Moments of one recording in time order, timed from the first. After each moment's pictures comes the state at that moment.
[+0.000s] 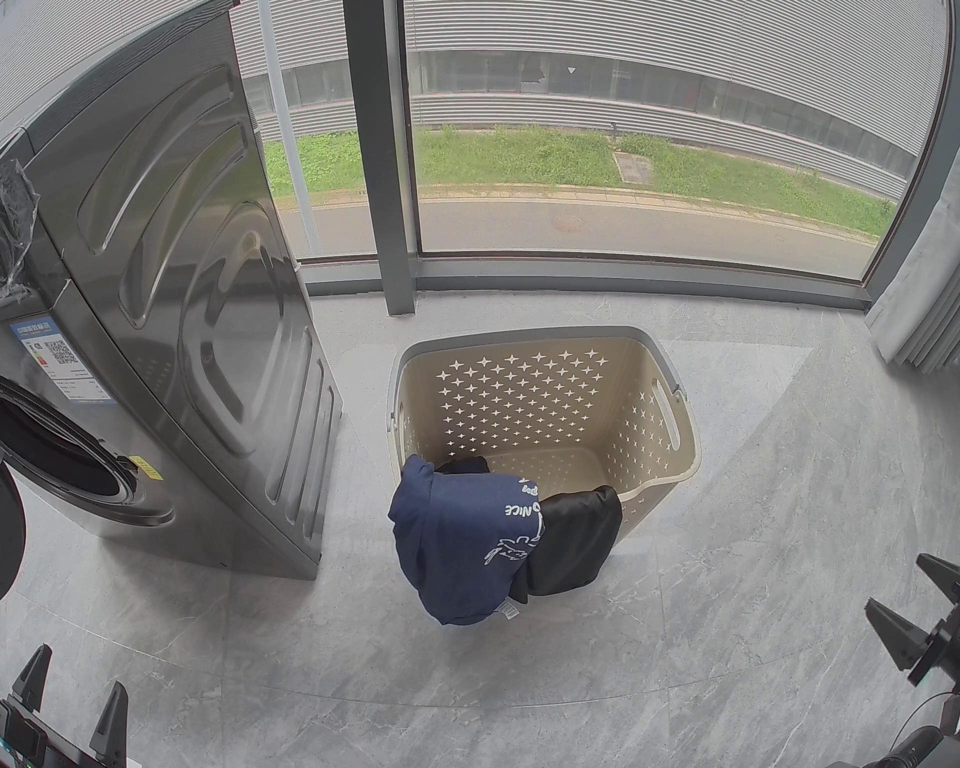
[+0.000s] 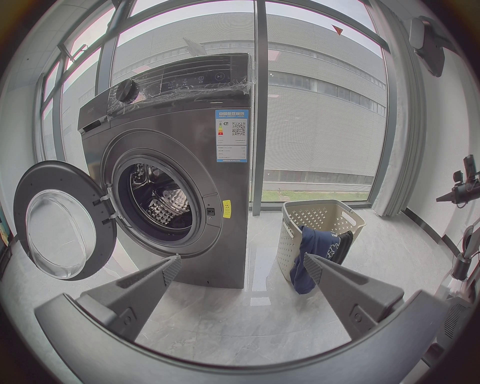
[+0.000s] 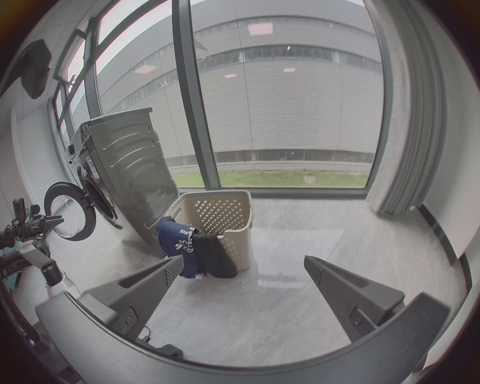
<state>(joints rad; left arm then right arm) 0.00 0.02 -0.02 0.00 0.01 -0.02 0.05 0.54 -0.17 -0.20 0.19 -0.01</state>
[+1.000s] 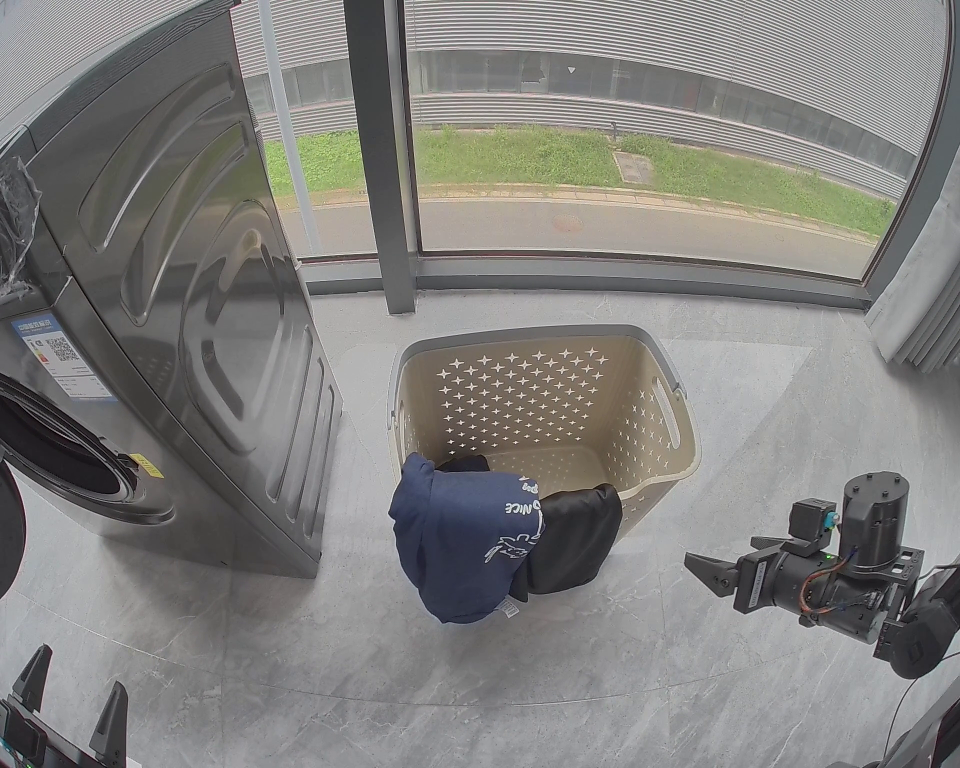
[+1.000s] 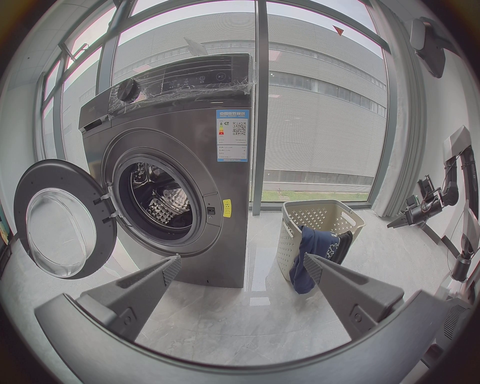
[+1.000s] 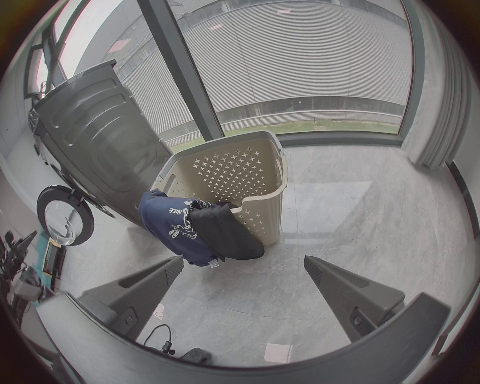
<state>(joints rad) 0.00 0.02 -0.02 0.00 0.01 -0.02 0.41 1.69 -0.22 -1.02 -0.06 0.23</state>
